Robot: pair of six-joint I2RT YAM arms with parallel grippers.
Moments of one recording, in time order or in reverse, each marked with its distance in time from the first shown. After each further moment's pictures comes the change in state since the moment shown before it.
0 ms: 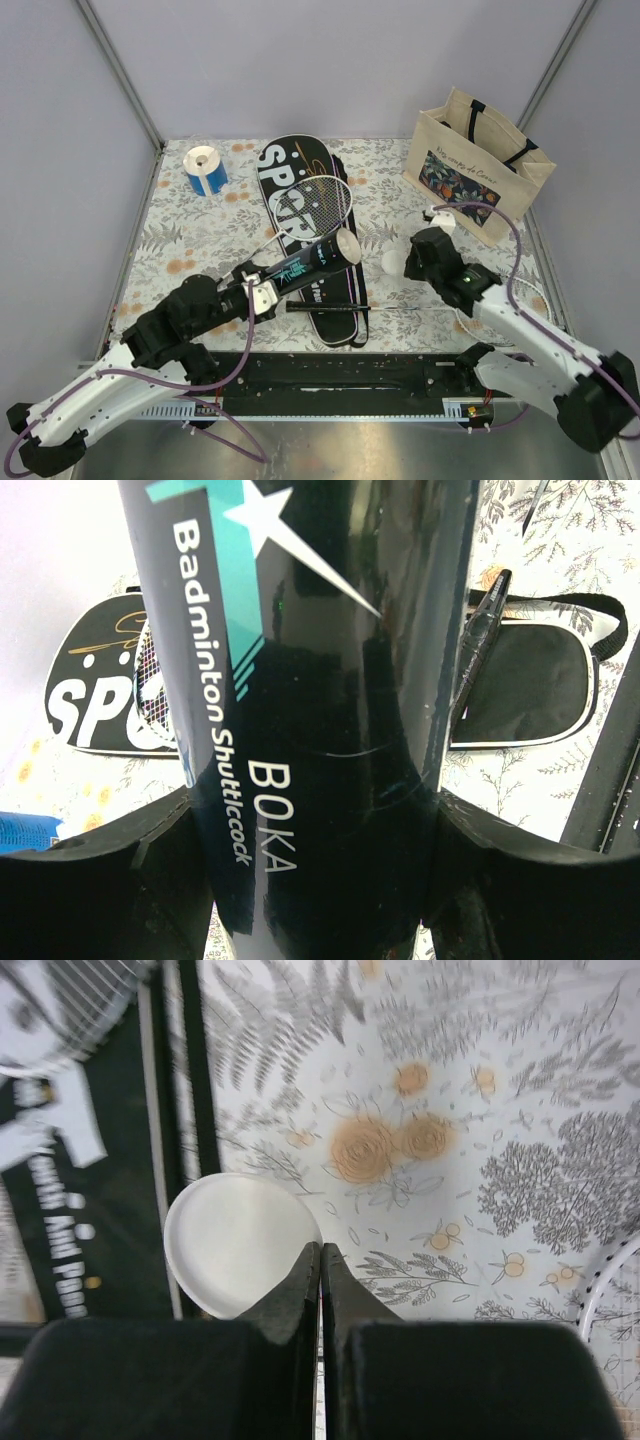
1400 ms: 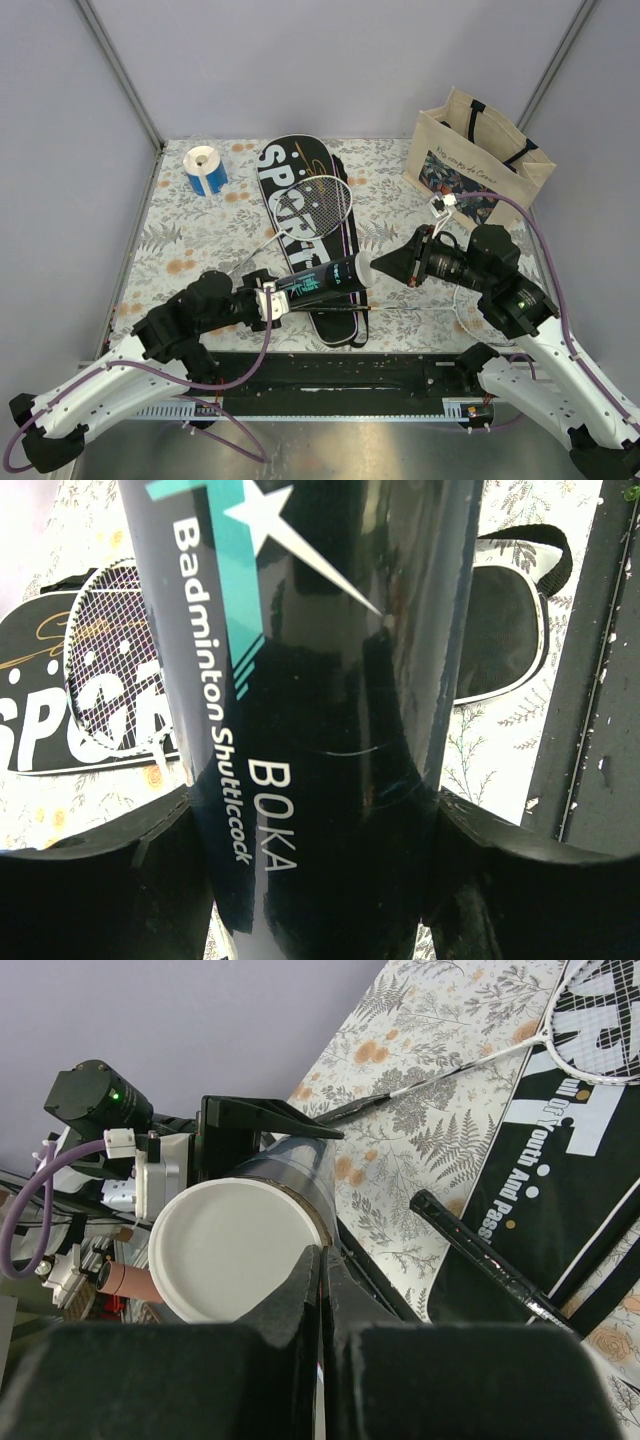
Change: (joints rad) left arm 0.000 0.084 -0.008 -0.052 0.110 0.071; right arm -0.003 -0.344 0.201 0.087 -0.828 0.076
